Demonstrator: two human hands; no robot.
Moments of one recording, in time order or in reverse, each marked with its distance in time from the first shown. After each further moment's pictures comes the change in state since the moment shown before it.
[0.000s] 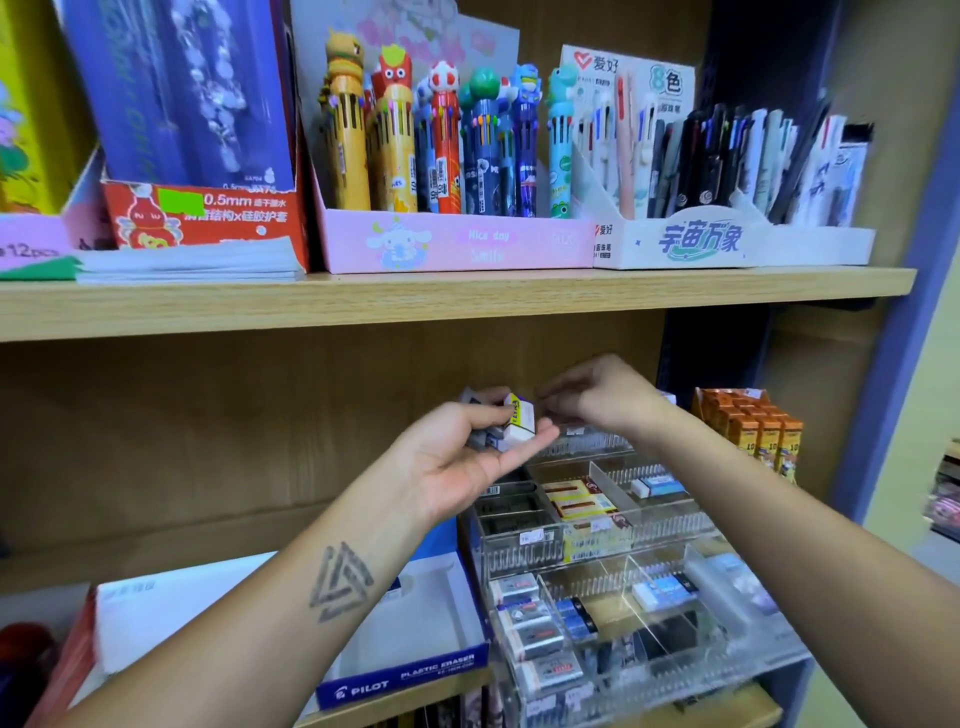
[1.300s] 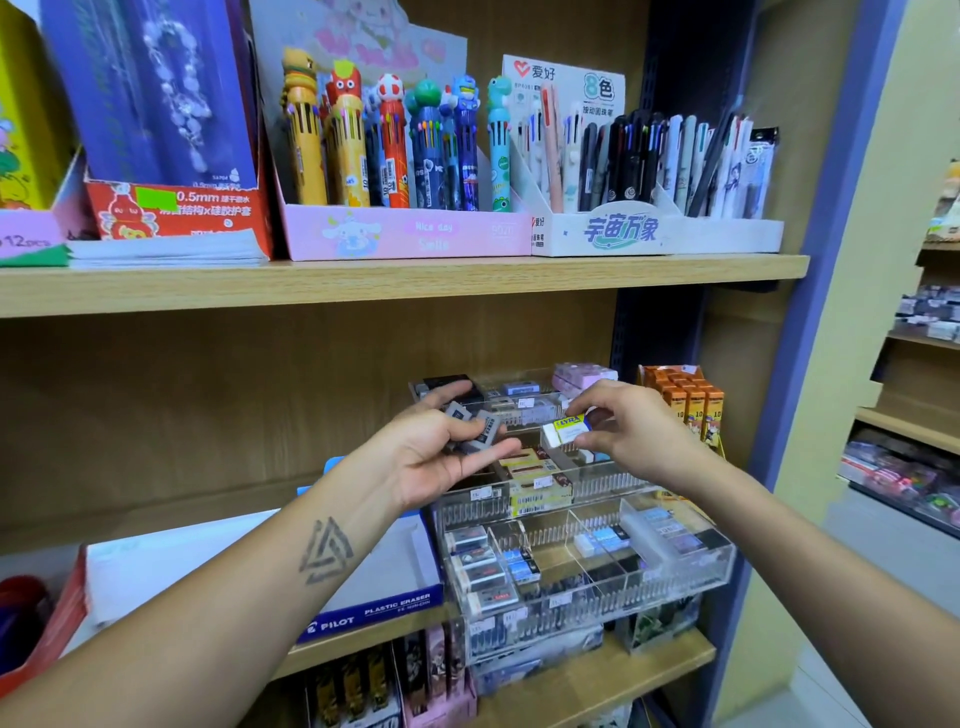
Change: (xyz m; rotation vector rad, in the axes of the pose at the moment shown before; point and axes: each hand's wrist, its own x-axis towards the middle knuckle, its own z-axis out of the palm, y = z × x) left_hand -0.006 -0.028 -0.008 0.198 0.068 -0.021; right_hand -0.093 0.047 -0.041 -0.394 0.125 -0.234
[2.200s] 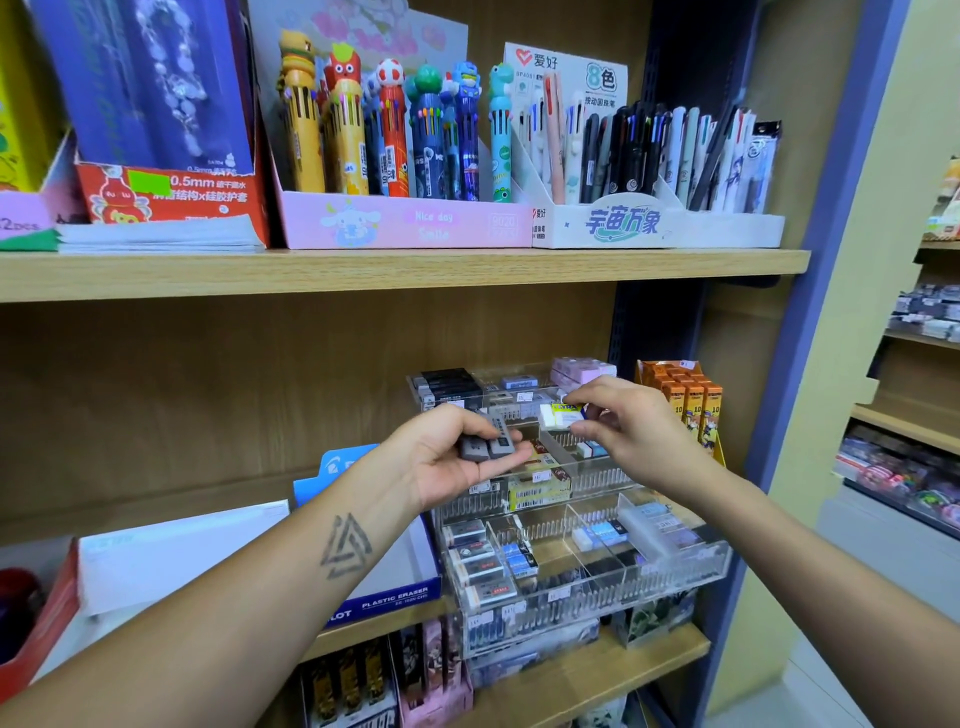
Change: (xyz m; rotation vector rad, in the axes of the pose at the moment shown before) left_hand 0.006 -0.013 0.008 0.028 0.033 -0.104; right_hand -0.009 0.004 0.005 -0.062 0.127 -0.210
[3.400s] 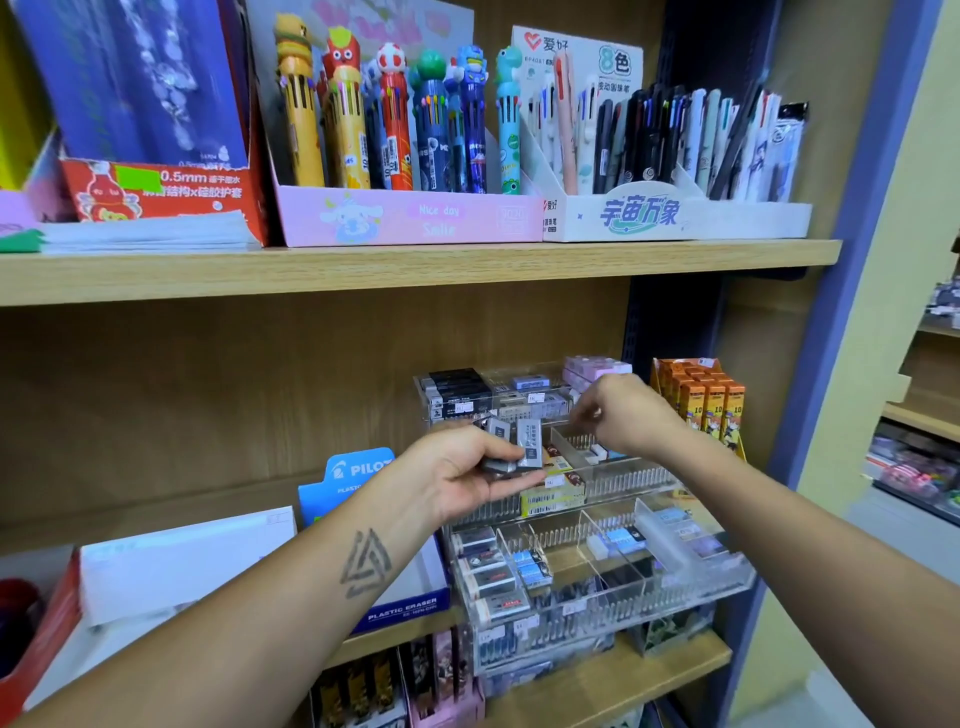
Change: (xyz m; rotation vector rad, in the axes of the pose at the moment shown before) left_hand 0.012 -0.009 -0.003 0.108 0.019 -0.065; right_hand 0.051 0.026 0.033 -0.172 -0.326 0.270
